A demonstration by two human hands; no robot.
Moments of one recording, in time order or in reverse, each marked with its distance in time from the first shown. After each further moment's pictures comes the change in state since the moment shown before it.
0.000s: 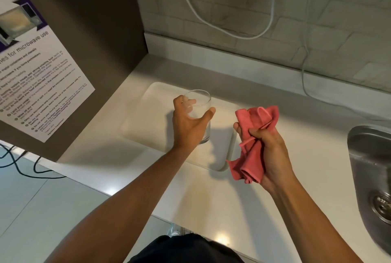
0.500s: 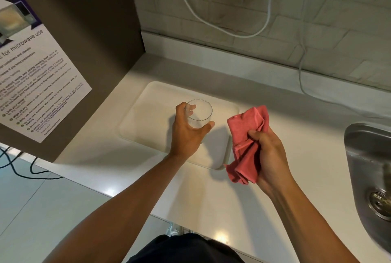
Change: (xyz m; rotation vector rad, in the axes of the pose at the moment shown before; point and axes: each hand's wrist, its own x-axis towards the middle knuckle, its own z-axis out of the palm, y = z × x) left_hand -0.007 -0.034 -0.004 0.085 -0.119 0.099; right_hand -0.008 0.005 -0.003 -0.208 0.112 0.006
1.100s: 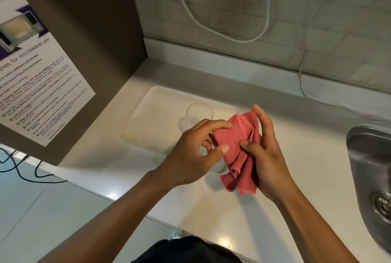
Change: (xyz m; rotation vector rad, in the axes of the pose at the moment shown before) left_hand -0.054 0.091 -0.055 -0.031 -0.508 0.251; right_hand -0.006 -0.001 -0.007 -0.249 -0.301 -0.269
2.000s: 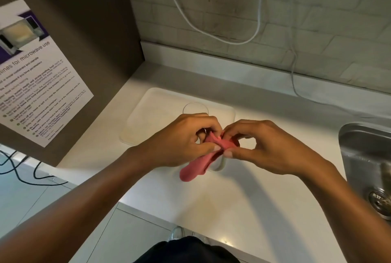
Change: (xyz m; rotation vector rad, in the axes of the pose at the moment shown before) left_hand 0.016 0.026 -0.037 0.261 -0.288 0.100; right_hand 0.011 -0.078 -0.011 -1.025 -0.494 -0.158
